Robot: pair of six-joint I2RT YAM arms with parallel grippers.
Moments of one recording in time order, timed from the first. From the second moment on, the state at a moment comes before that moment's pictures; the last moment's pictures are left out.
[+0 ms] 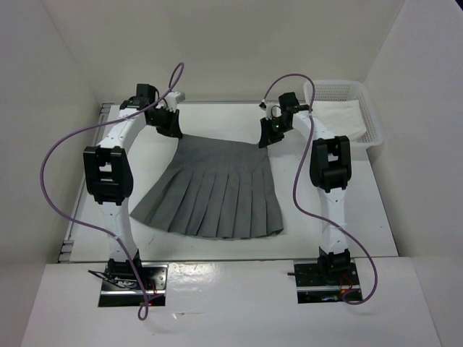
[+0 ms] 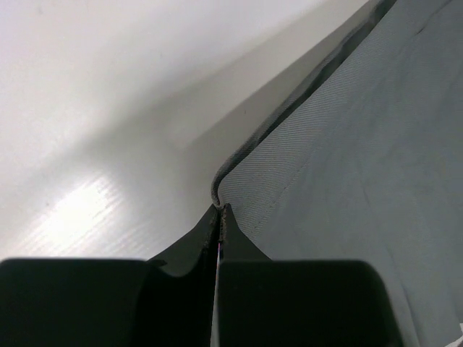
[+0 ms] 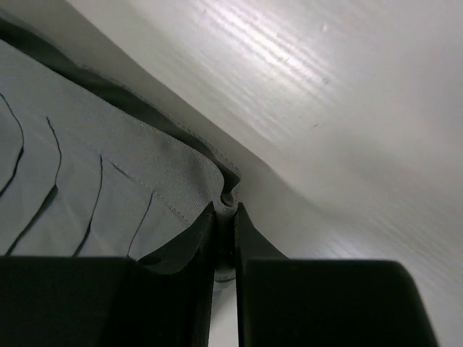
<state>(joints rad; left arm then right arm) -0.03 2.11 1.85 -0.75 0.58 0.31 0.17 2.35 1.96 -0.73 -0.58 -0.18</state>
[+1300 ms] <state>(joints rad) -0.04 1.86 1.81 -0.77 0.56 0.36 0.36 1.85 1.65 -0.56 -0.04 -0.34</state>
